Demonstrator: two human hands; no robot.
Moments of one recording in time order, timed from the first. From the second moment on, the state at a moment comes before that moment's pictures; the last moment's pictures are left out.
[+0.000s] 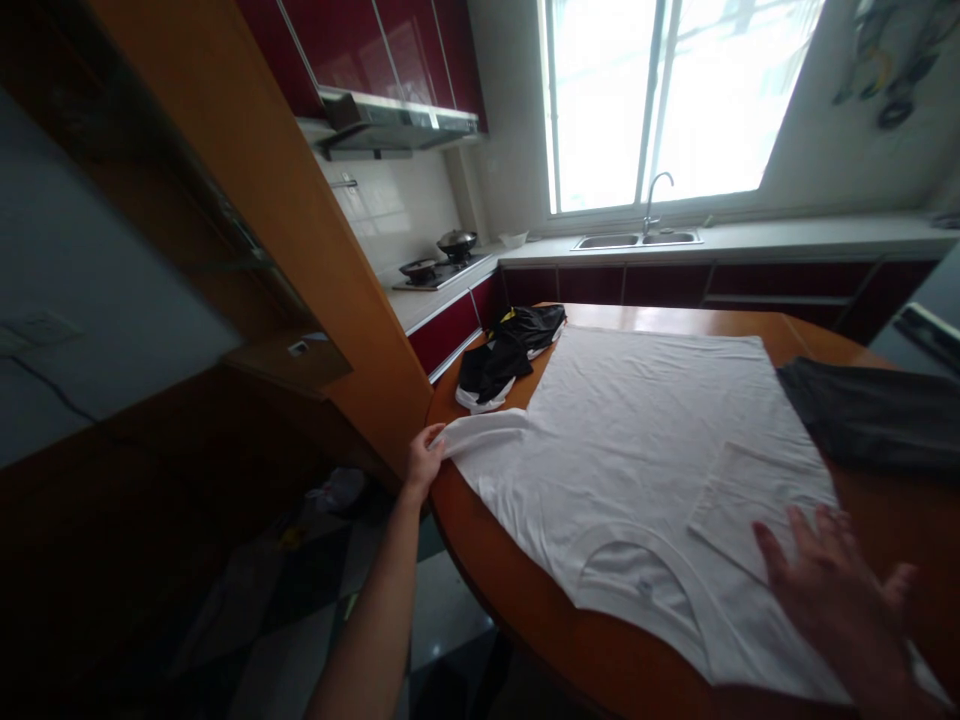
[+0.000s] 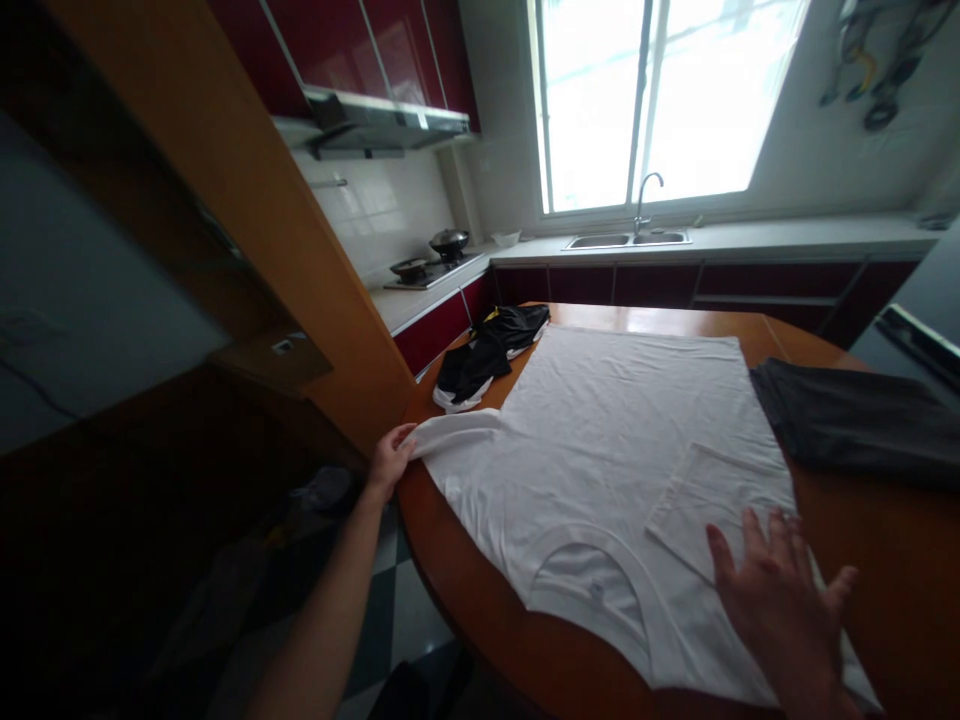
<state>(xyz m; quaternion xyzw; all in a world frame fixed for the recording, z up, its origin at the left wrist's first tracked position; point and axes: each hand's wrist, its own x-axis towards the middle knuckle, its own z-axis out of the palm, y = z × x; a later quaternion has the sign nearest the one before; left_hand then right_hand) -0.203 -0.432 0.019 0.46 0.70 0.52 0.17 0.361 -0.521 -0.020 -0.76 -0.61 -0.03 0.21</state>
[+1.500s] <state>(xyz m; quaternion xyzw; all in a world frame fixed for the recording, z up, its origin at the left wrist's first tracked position) -0.080 -0.280 0.033 0.79 0.54 0.26 0.10 0.147 -0.450 0.031 -0.51 -0.48 0.53 0.48</state>
